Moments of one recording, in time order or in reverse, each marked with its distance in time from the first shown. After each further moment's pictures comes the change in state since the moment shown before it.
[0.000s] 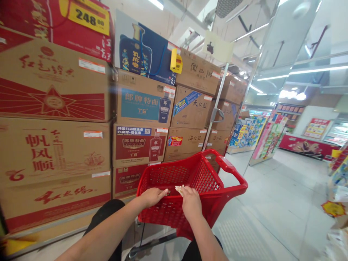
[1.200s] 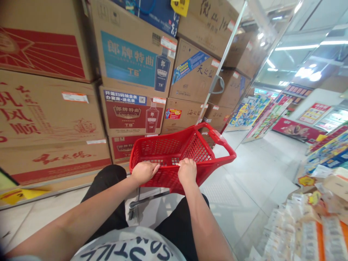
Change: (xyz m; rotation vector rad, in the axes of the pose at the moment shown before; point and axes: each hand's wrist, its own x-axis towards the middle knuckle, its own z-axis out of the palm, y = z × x) left_hand -0.030 0.008 0.026 0.128 0.349 0.032; right_hand 0.006 0.011 -0.014 -0.169 -0.012 0.126
